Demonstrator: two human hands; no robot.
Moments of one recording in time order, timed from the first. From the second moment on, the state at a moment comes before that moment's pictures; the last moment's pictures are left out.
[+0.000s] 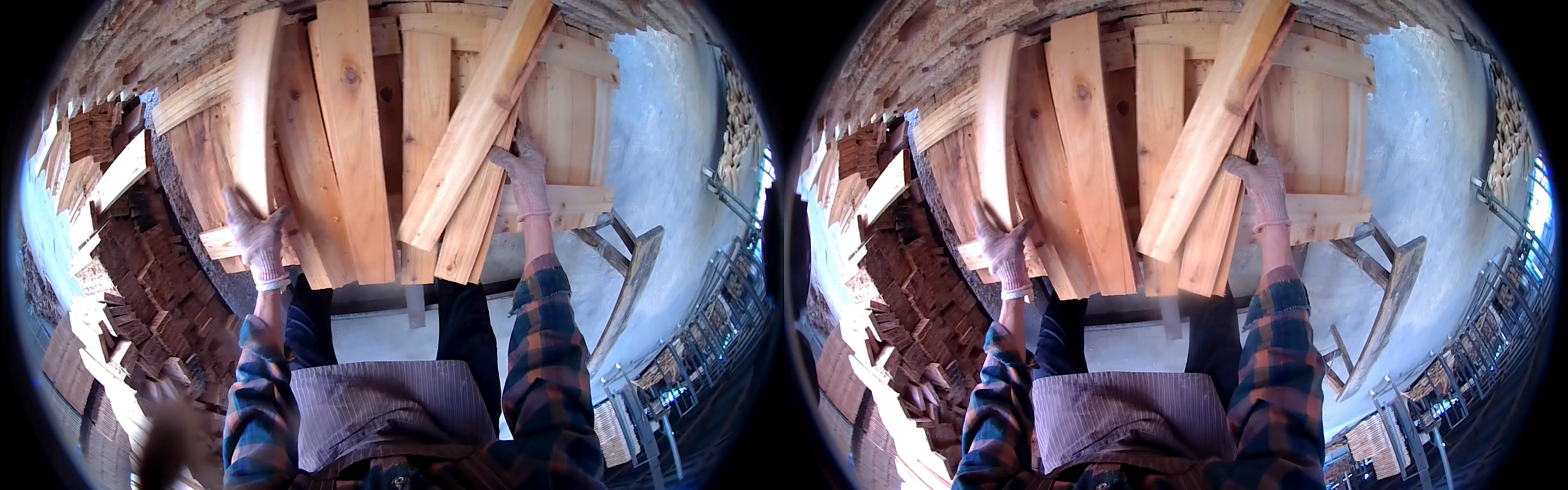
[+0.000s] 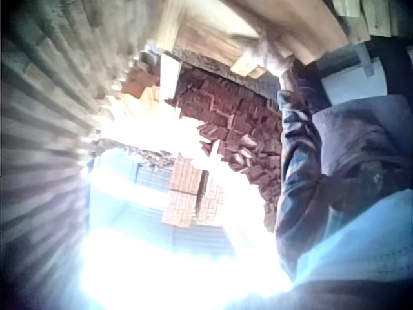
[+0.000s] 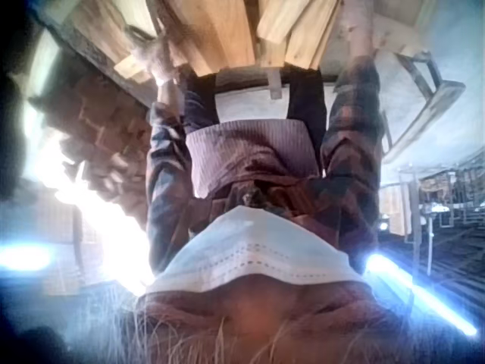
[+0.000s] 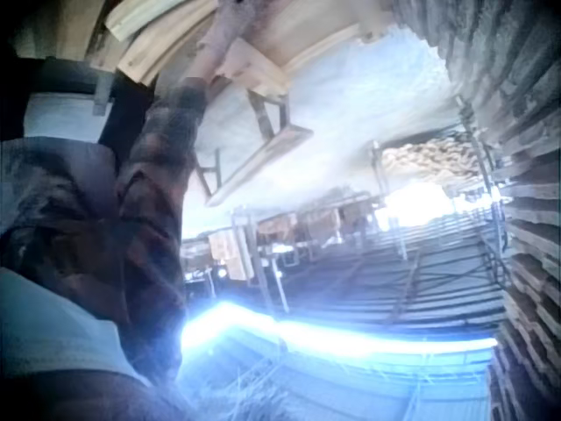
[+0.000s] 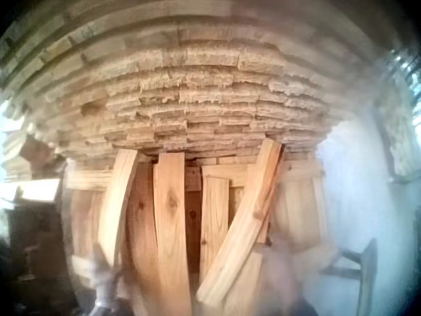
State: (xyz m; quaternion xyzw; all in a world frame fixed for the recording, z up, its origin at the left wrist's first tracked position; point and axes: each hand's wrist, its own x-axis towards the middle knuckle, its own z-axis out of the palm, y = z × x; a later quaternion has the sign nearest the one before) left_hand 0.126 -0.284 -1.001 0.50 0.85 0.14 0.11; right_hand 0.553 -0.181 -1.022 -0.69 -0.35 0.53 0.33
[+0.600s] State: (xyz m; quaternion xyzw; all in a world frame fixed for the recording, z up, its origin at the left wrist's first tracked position) left_hand 0.210 -0.258 -0.994 0.50 0.86 -0.01 0.14; right_hand 0.421 -0.155 -0.976 -0.84 -0.50 0.21 0.00
